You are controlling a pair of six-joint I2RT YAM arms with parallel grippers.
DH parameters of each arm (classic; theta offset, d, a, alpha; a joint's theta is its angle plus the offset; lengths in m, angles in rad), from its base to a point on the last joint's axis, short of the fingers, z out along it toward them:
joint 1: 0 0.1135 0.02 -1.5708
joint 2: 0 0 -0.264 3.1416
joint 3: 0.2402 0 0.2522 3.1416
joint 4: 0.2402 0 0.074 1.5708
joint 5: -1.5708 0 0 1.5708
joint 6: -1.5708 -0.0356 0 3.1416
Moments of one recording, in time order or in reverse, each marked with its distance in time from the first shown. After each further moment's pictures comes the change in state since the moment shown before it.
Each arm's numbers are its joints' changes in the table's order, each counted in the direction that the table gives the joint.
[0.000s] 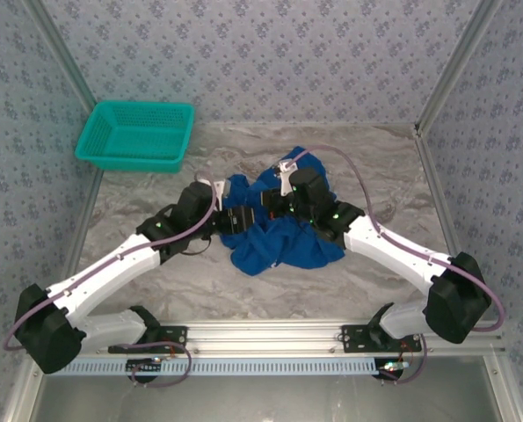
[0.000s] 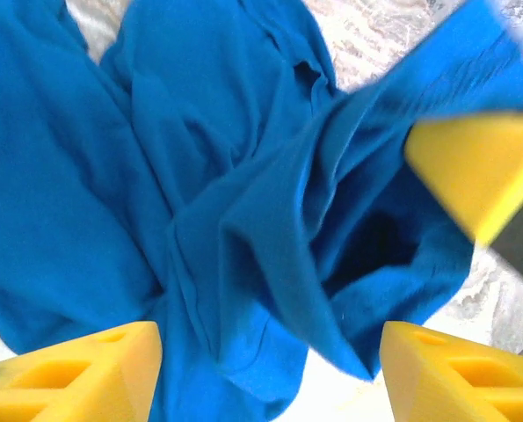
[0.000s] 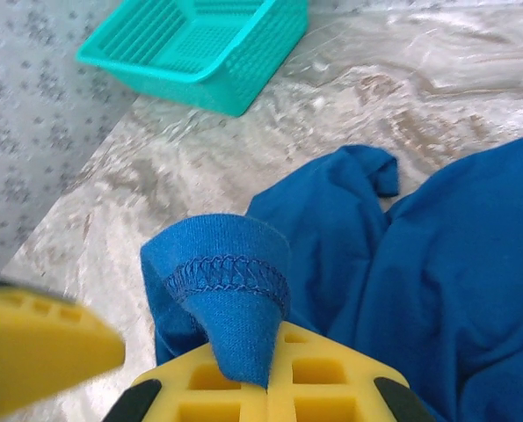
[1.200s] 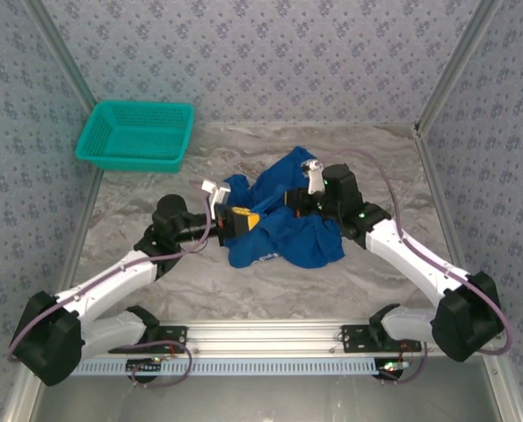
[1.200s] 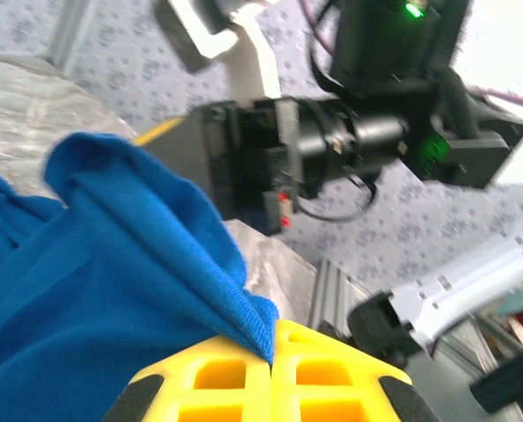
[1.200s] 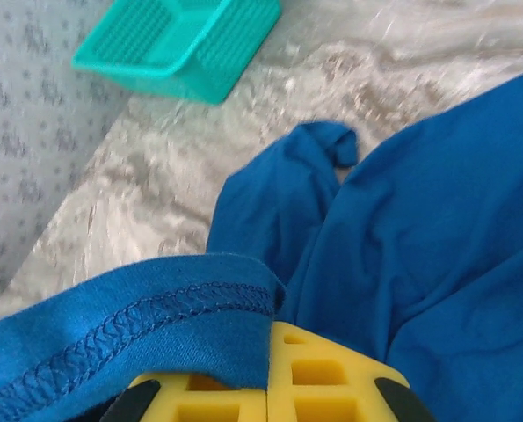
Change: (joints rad) left arm 0.135 -0.063 -0.299 -0.850 -0.699 -0.135; right arm -0.212 -0.097 -0.076 0.089 0.279 0.040
